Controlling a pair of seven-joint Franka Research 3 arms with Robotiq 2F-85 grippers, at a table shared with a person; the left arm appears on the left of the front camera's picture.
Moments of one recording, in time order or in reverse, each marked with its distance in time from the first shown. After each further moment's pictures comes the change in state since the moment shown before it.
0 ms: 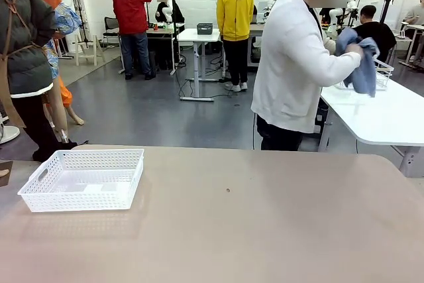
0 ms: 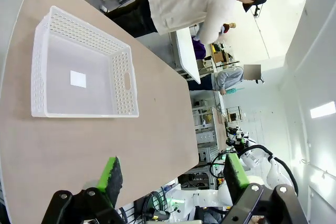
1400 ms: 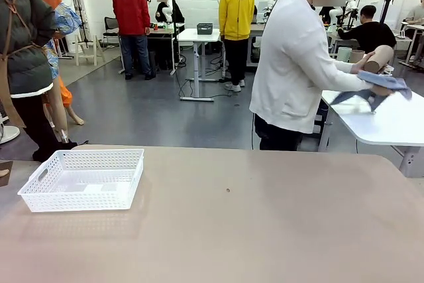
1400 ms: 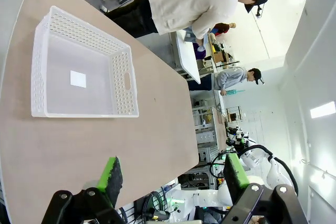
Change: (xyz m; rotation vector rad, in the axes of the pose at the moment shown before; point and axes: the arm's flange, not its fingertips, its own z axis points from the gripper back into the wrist) left arm 0.000 0.000 0.000 0.000 0.000 0.000; right arm 0.000 0.000 0.000 0.000 0.000 0.000
